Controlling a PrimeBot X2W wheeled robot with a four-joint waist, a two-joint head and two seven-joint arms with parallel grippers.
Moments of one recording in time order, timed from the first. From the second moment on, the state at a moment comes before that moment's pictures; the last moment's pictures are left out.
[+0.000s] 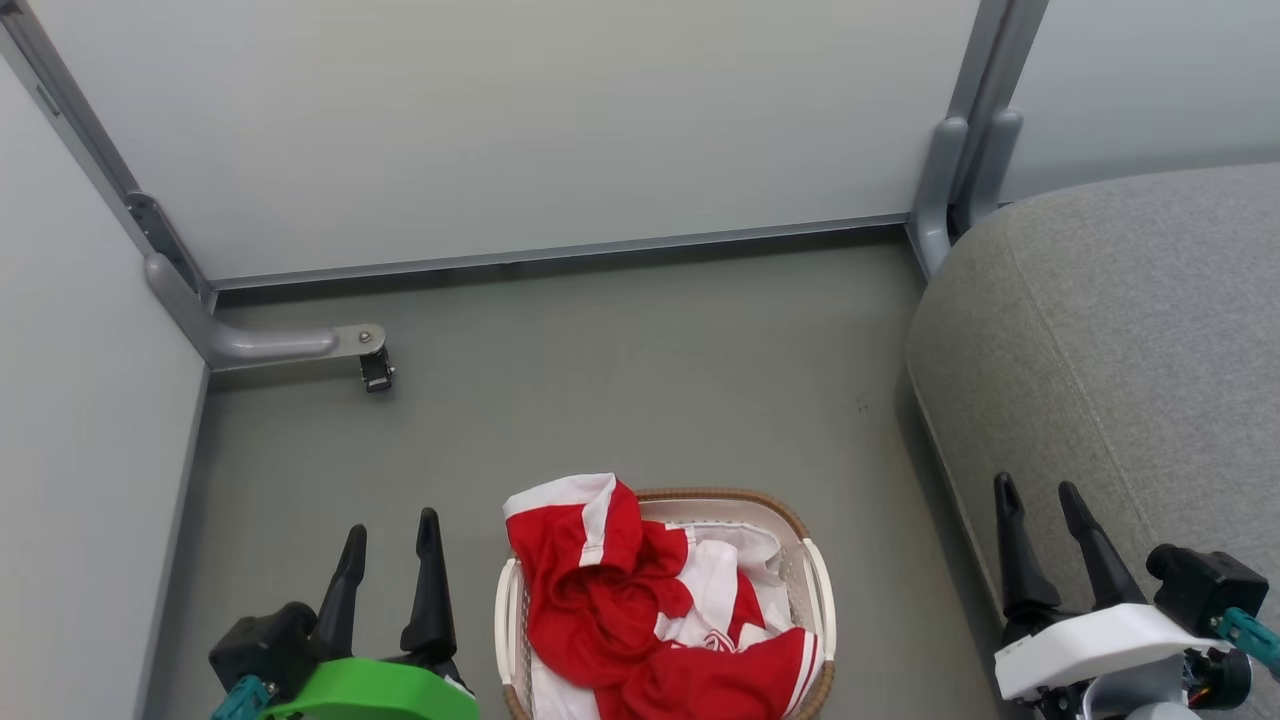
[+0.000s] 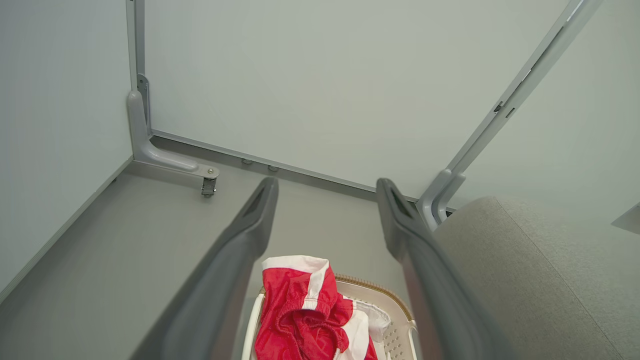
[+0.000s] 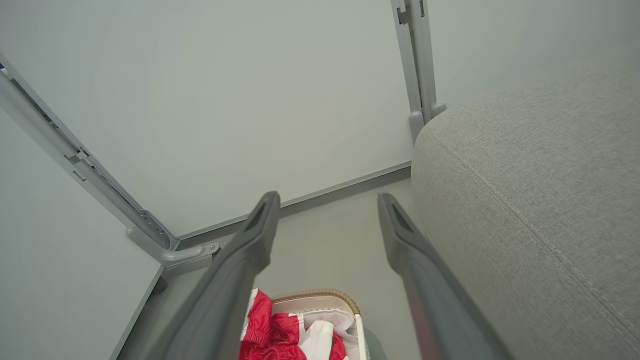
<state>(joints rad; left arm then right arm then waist) 0.05 0.04 -0.18 0.14 -0.49 -0.01 -0.20 0.02 -0.04 -0.01 0.14 0.44 0.13 -0.20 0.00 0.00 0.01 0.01</state>
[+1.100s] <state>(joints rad) 0.07 0.05 -0.23 0.19 -0.30 0.02 -0.26 0.03 -0.05 0.01 0.16 0.19 0.13 -0.26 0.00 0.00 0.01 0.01</state>
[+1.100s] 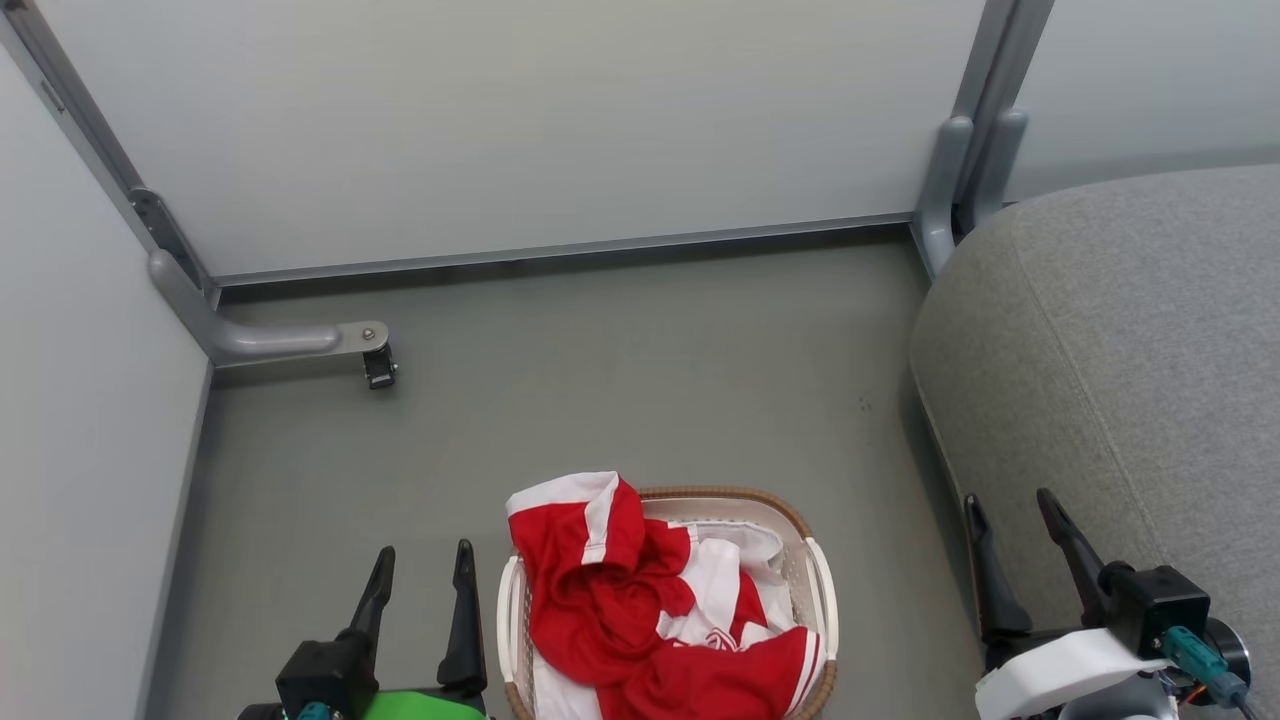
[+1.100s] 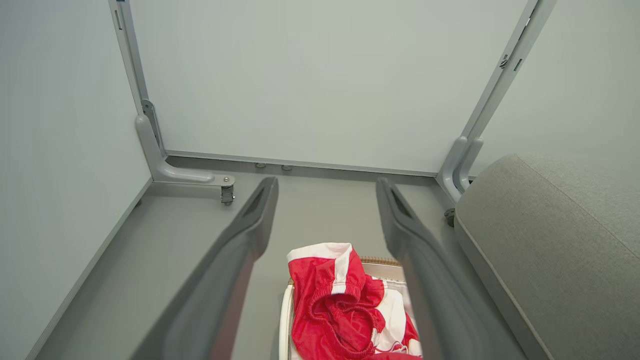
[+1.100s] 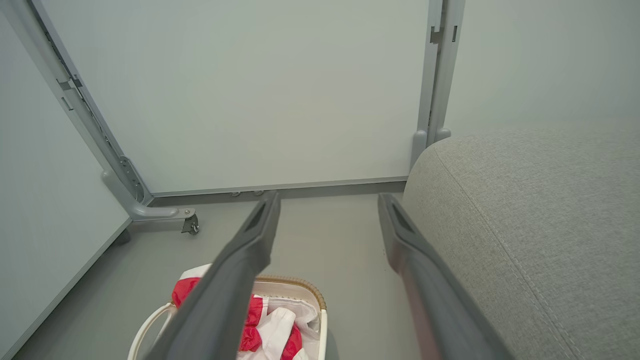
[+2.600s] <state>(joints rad) -0.32 0.05 -0.28 0.41 -0.07 -0.06 -0.27 -0.24 -0.05 0.01 0.08 0.20 0.13 -0.26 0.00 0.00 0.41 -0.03</state>
